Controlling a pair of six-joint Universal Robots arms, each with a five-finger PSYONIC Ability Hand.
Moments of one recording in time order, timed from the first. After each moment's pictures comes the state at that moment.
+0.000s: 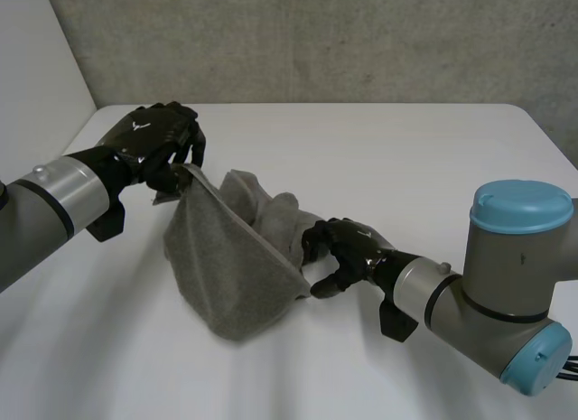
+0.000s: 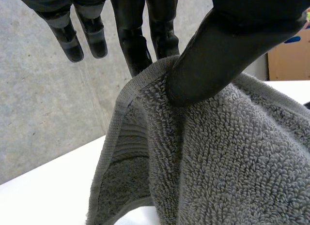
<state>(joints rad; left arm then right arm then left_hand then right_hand) 4.49 -1.77 -1.53 3.14 -1.09 3.21 2.06 -1.09 1.61 -0.09 1.14 3.40 1.25 1.32 0.22 0.23 1.13 0.83 0.83 0.23 0.25 0.65</state>
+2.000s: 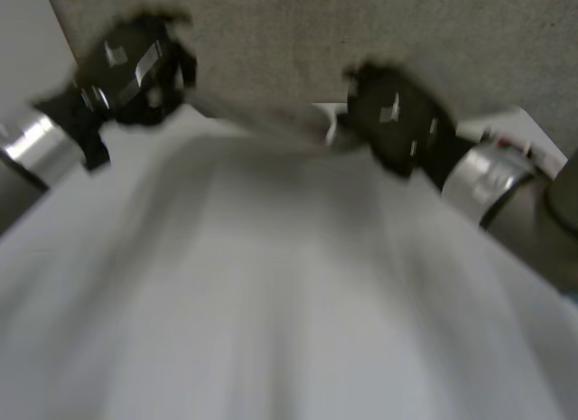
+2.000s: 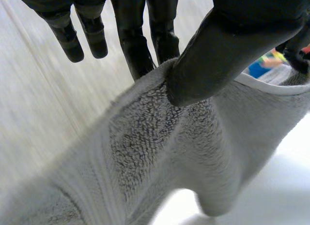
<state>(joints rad) 4.59 -1.73 -1.63 3.62 -0.81 3.15 1.93 -1.32 1.53 -0.21 0.98 2.40 1.25 1.34 0.22 0.23 1.13 1.30 1.31 0.23 0.25 1.17</state>
